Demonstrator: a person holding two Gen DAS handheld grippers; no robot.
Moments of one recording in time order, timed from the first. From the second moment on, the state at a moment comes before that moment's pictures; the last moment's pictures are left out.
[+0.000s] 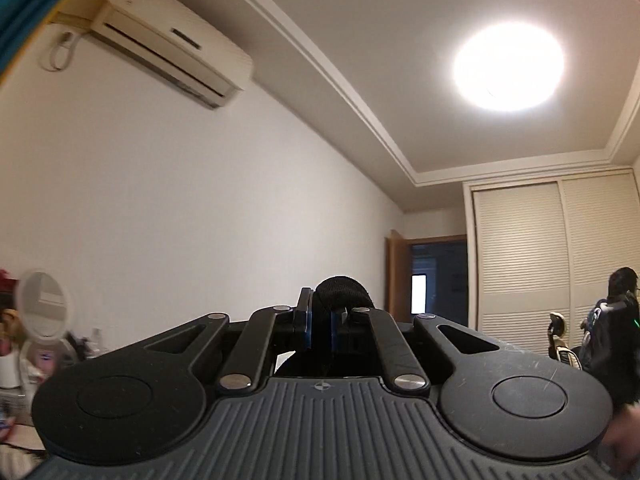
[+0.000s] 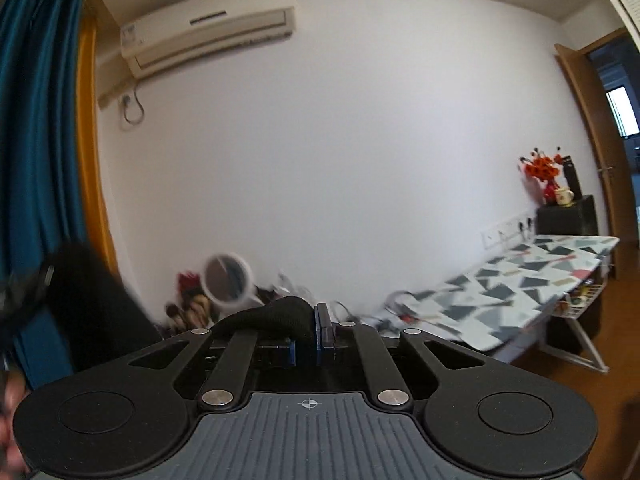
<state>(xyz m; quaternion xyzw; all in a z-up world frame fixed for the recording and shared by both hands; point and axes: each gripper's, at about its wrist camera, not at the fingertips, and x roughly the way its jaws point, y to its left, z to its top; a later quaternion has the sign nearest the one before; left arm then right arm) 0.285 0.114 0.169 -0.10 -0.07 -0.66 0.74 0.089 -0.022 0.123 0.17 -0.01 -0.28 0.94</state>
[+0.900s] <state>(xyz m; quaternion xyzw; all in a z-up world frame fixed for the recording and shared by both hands) 0.125 -0.351 0.105 -0.15 0.05 -0.77 0.62 -0.269 -0.369 0.079 0.15 -0.03 -0.45 0.88</state>
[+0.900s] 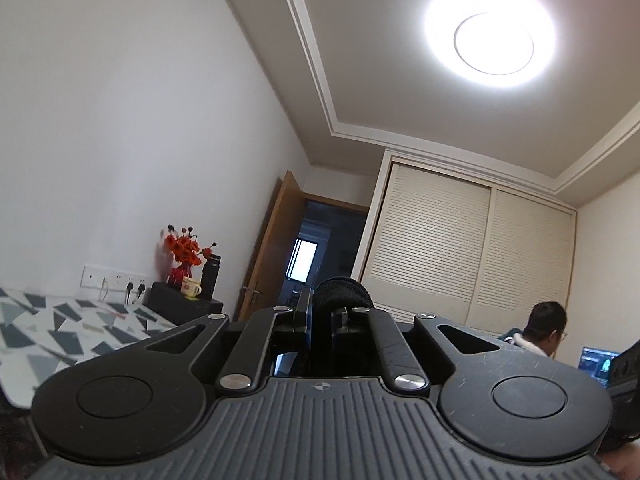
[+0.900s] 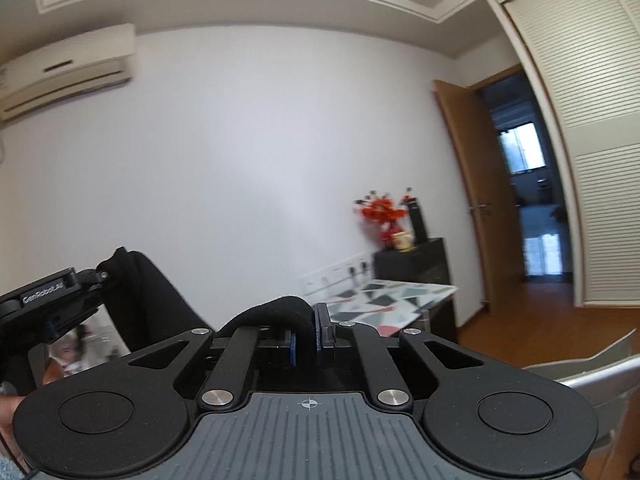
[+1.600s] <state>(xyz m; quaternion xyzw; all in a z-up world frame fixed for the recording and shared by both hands) 0.263 -0.554 0.100 -0.14 0.02 -0.71 0.69 -0.043 -0.709 0.091 0.16 -0.02 -0.36 0.92</state>
